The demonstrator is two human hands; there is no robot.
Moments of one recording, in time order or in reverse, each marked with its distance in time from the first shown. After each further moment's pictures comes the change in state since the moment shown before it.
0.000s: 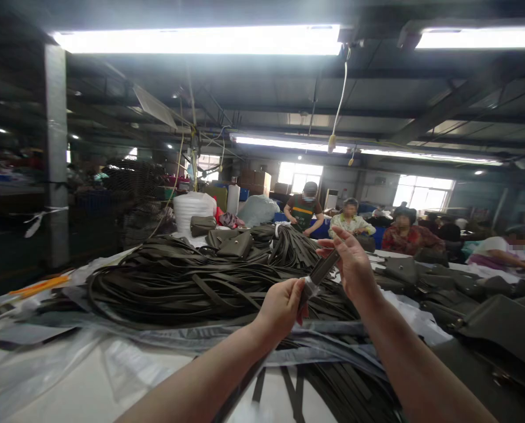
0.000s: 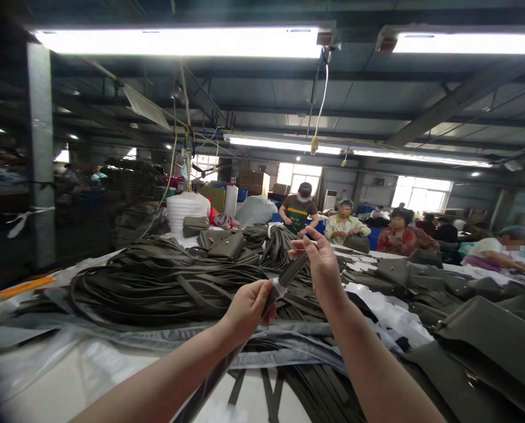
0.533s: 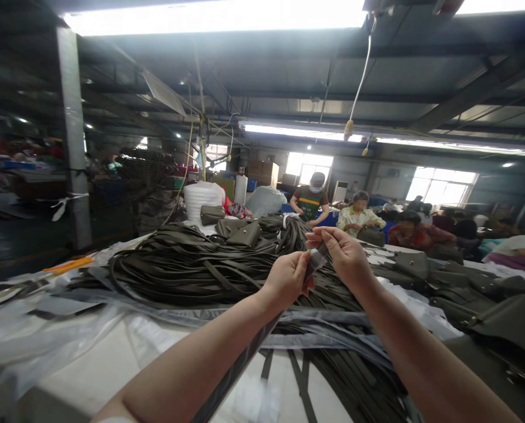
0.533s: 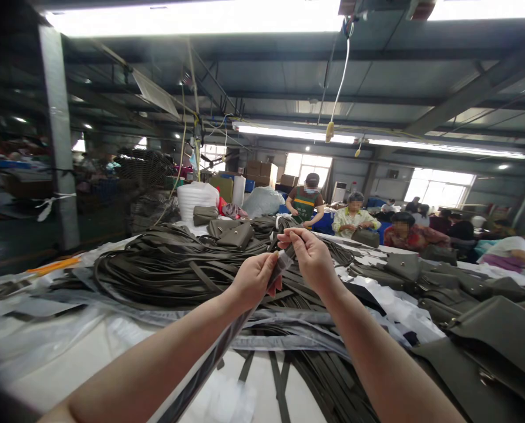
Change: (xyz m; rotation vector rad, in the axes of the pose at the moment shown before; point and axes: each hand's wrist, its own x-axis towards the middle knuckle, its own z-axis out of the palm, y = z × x) left_hand 0.015 0.020 -0.019 -0.025 0.041 0.041; right_hand -0.003 -0.007 0.022 -0.378 -0.272 -0.175
